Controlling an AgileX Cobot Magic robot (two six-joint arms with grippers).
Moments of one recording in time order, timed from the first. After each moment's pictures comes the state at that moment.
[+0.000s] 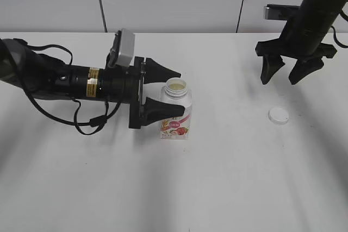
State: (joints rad) left arm -0.28 2.27 -1.19 1.48 -1.20 -0.56; right arm 0.14 2.11 -1.62 0.17 1.07 -0.07
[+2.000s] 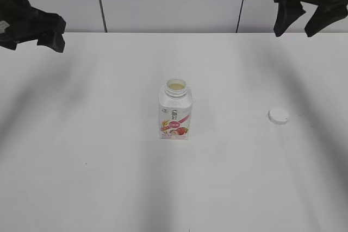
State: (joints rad) left arm -0.19 1.65 -1.22 0.17 0.68 -0.18; right arm 0.14 1.96 -1.78 0.16 1.21 -0.07
